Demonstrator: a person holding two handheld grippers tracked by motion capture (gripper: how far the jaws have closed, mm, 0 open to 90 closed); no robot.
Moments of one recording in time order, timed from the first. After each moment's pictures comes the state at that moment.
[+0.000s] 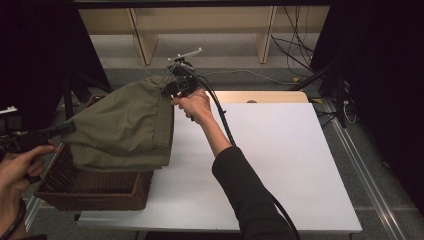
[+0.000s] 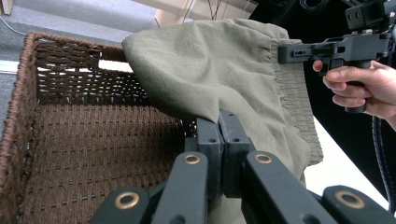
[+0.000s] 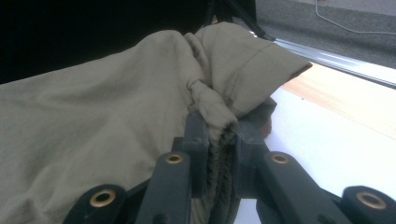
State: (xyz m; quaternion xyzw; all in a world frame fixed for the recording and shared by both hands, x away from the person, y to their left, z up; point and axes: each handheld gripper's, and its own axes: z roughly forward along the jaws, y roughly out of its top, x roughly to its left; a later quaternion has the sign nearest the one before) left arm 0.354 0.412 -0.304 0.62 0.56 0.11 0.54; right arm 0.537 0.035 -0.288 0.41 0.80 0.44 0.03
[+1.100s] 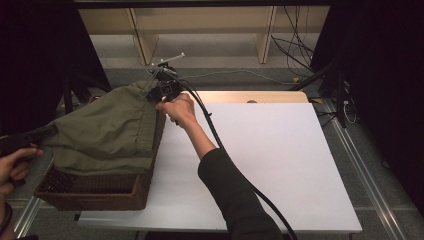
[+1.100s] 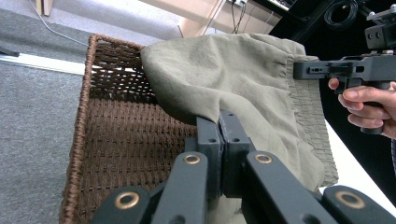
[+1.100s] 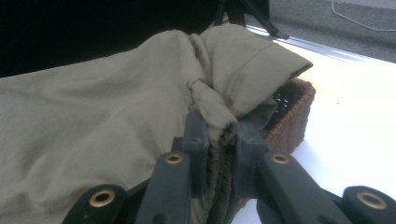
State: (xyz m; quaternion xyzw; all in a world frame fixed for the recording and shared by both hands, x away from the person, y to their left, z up) left arm 0.345 0.447 -0.309 0.59 0.60 0.13 0.53; right arm 0.531 0.076 -0.298 0.40 0.80 0.44 0.01
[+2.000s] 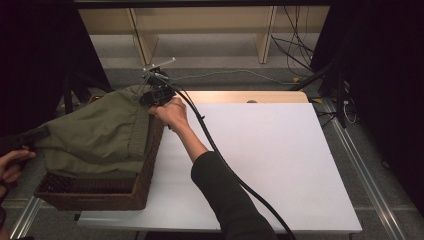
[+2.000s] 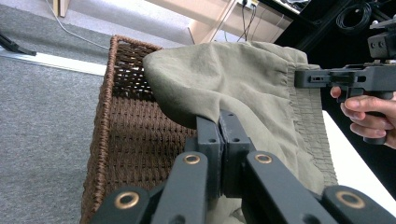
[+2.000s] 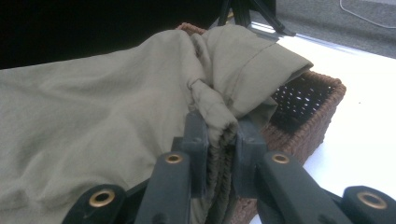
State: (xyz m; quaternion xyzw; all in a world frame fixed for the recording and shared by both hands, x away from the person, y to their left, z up) left arm 0.339 0.460 -0.310 0.58 0.61 0.14 0.52; right arm 0.526 0.096 -0.308 0.40 0.81 0.44 0.01
